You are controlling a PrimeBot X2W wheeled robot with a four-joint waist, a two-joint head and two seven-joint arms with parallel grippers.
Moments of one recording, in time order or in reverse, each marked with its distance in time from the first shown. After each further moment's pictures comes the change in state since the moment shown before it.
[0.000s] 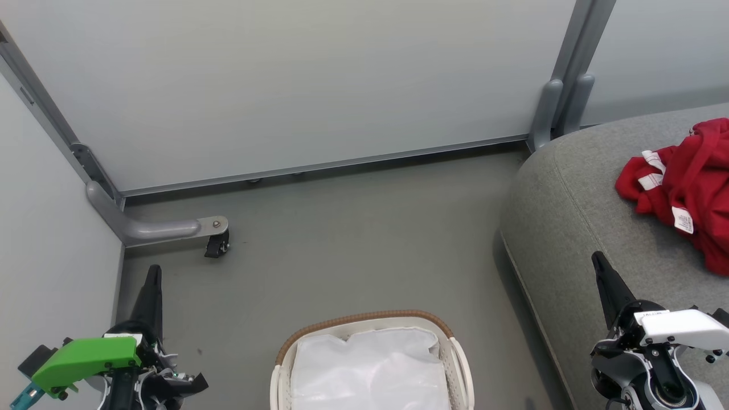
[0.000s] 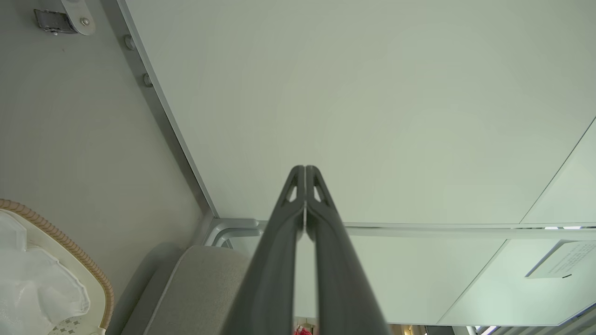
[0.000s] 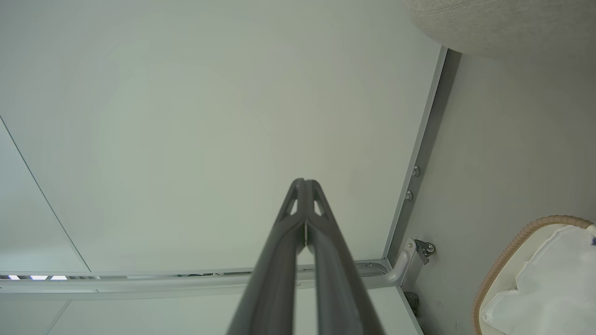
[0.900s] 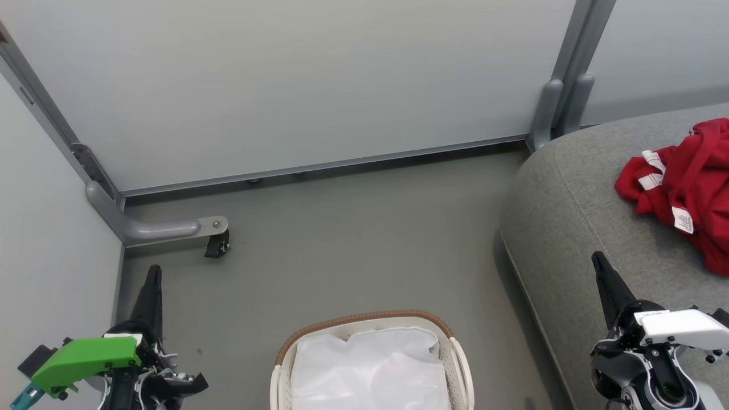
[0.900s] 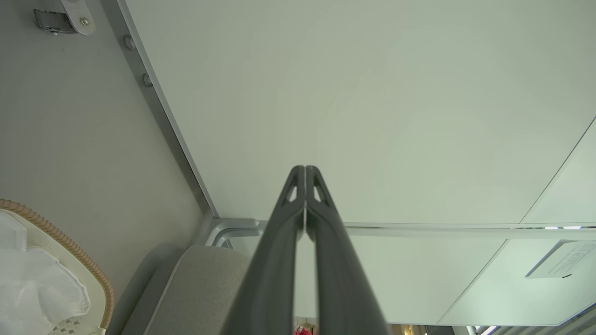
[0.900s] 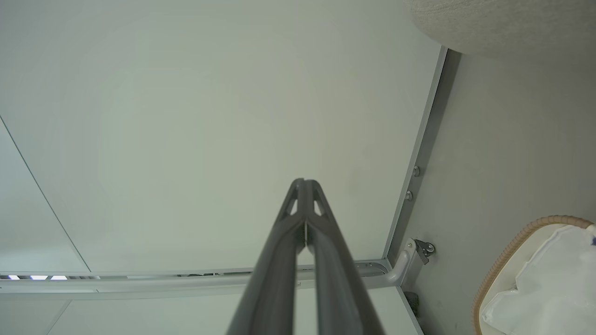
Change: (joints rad) left arm 0.000 0.000 0.000 0.000 0.000 0.000 0.000; right arm 0.000 0.000 0.000 0.000 0.000 0.000 0.000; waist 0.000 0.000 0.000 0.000
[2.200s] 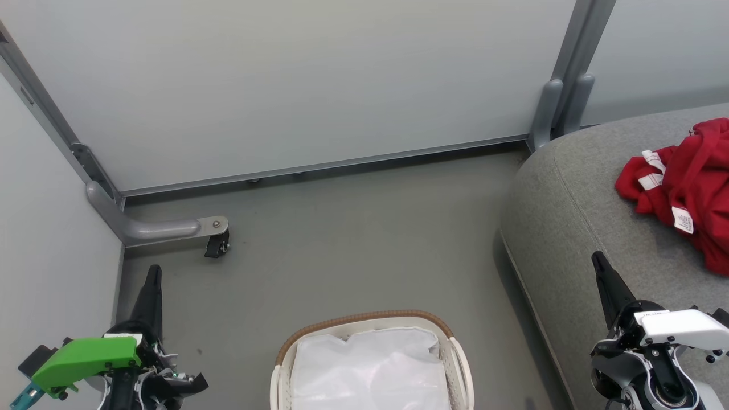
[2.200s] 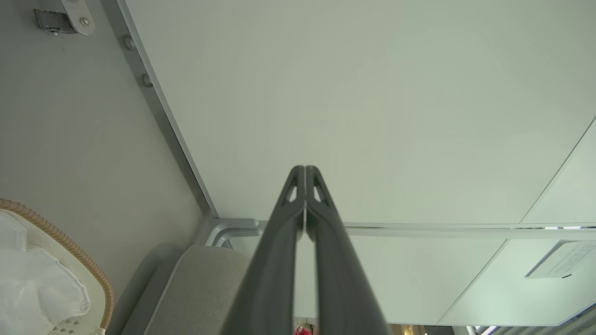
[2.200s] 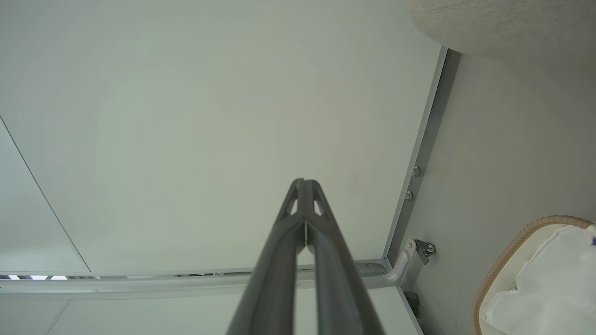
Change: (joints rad) left arm 0.000 0.000 0.000 0.000 0.000 0.000 0.000; right arm 0.000 0.000 0.000 0.000 0.000 0.000 0.000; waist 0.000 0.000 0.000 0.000
